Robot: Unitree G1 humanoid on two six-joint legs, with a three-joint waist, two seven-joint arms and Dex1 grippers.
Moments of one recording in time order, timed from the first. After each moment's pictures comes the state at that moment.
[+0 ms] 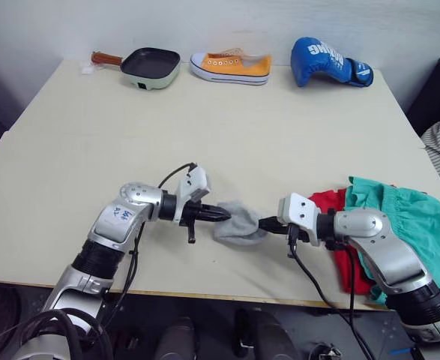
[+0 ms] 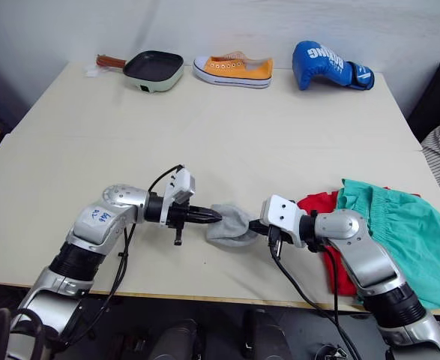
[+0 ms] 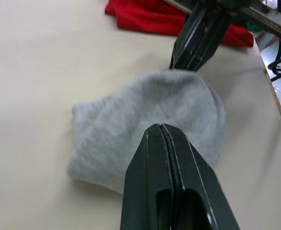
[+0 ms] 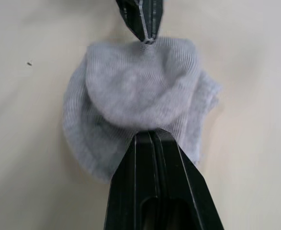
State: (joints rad) left arm -0.66 0.48 -0.25 0.06 -0.31 0.59 -1.07; right arm -0.34 -0.70 0.21 -0.27 0.18 0.36 1.00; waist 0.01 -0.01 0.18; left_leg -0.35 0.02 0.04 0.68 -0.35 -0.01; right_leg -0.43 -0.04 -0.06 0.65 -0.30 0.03
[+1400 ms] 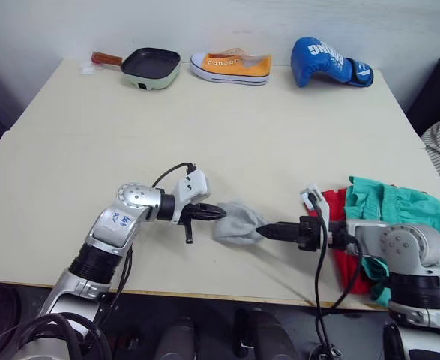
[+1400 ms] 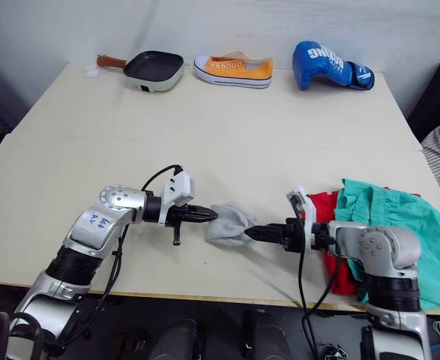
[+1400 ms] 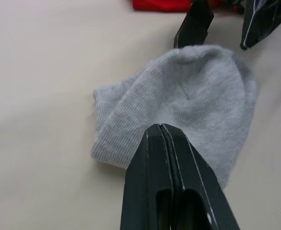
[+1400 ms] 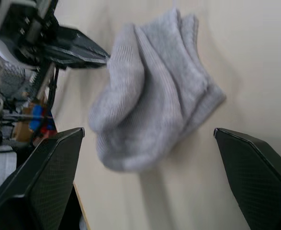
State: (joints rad) left arm -0.60 0.51 -0.28 0.03 -0.18 0.49 -1.02; right arm -0.45 -0.47 -0.20 -0.08 0.83 1.43 0.68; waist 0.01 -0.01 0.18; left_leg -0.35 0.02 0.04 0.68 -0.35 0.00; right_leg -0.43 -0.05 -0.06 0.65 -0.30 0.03
